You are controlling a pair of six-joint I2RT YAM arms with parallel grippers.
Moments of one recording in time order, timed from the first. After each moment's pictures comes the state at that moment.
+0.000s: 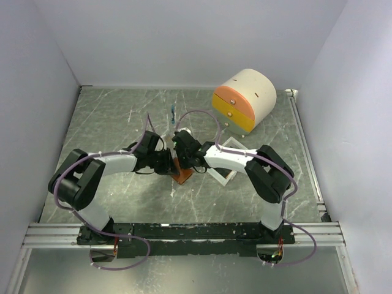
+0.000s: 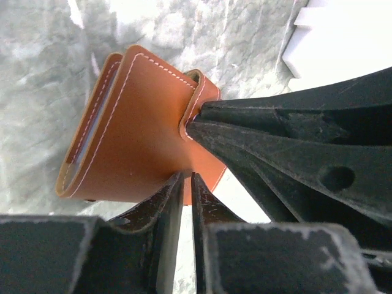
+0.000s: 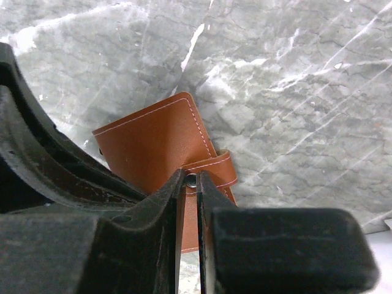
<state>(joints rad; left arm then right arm) -0.52 1.66 0.74 0.01 0.48 -0.63 0.88 1.87 1.19 -0.28 0.11 0.45</state>
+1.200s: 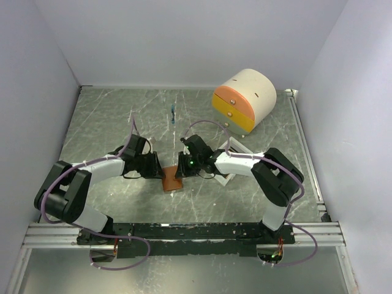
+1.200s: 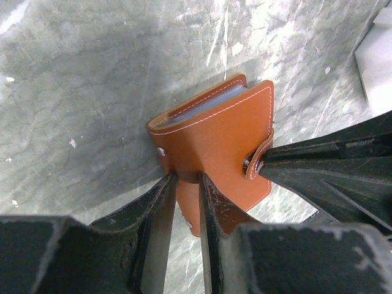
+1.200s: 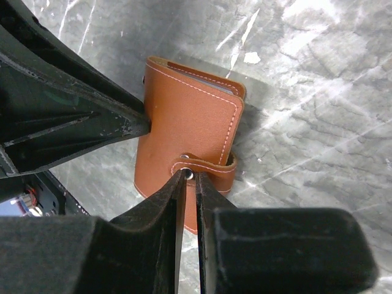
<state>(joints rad) -0.42 1.49 0.64 -0.15 0.37 -0.56 0.83 1.78 0.96 -0.03 -0.26 0.62</state>
